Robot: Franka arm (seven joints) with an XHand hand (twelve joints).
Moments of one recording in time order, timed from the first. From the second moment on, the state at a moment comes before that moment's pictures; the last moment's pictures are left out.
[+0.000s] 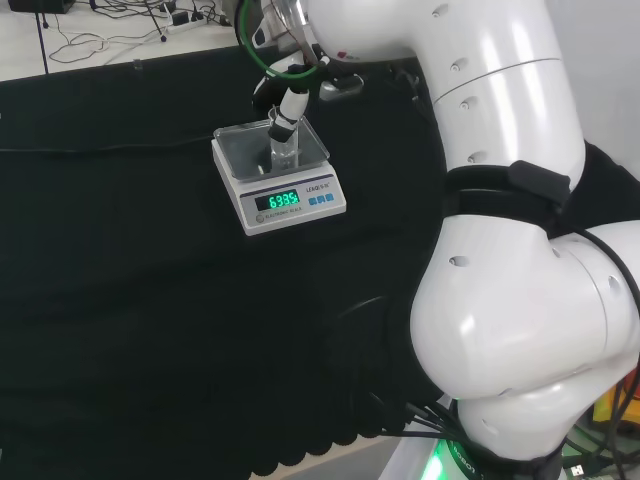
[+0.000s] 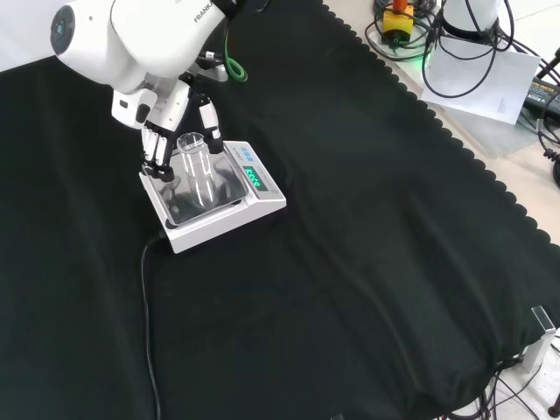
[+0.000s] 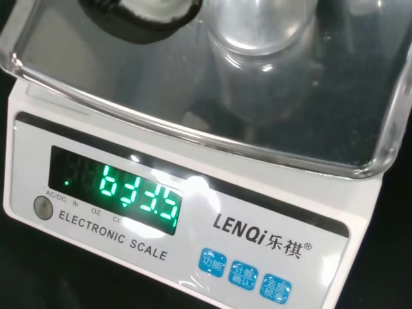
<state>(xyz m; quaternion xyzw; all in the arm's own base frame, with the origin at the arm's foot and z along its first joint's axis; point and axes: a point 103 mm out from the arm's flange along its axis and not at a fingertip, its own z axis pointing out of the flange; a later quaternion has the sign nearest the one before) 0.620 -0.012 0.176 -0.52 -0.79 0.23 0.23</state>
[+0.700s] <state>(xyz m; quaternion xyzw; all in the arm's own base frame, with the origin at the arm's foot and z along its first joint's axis) 0.620 -0.002 0.194 -0.51 -0.79 0.26 0.24</state>
